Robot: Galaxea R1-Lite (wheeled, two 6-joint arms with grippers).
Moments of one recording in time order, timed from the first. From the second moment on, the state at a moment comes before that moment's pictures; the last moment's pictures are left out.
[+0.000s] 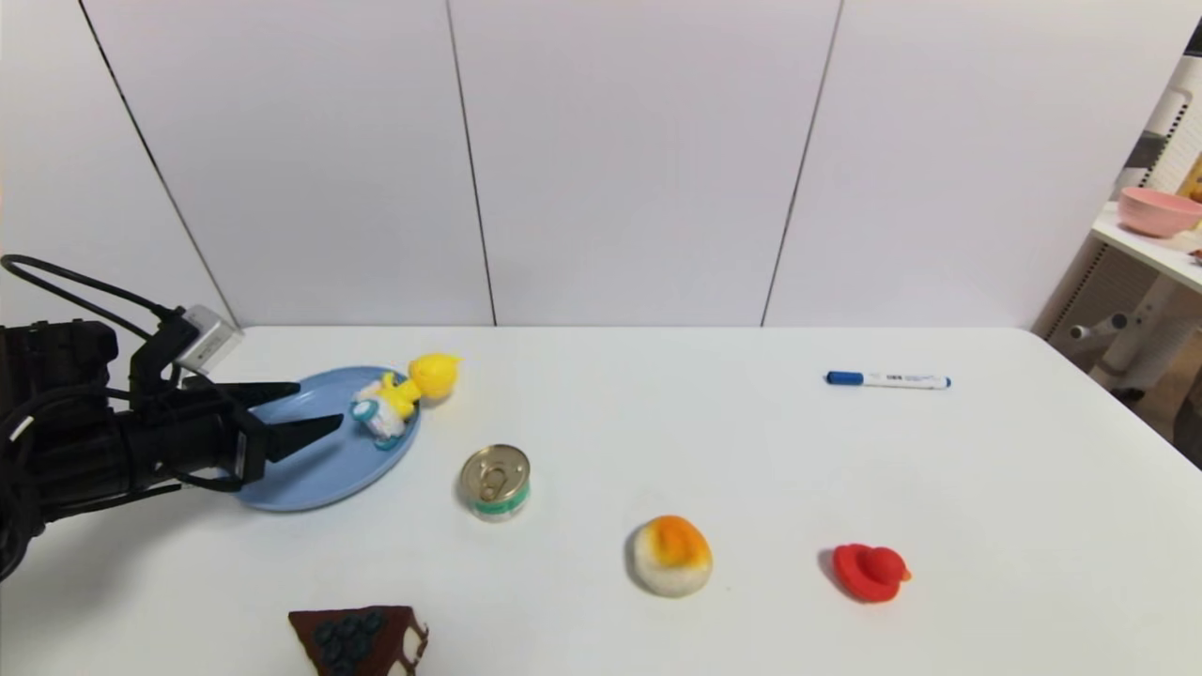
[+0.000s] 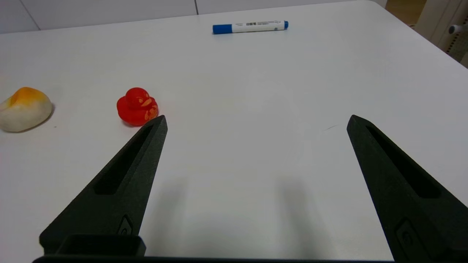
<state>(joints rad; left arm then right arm) 0.21 1.69 -0.59 -0.68 -0.68 0.40 0.00 0.00 0.00 0.00 -0.01 0.08</state>
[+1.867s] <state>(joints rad) 0.16 0.85 -0.42 -0.16 -0.40 0.29 0.00 0.00 0.00 0.00 -0.01 0.08</state>
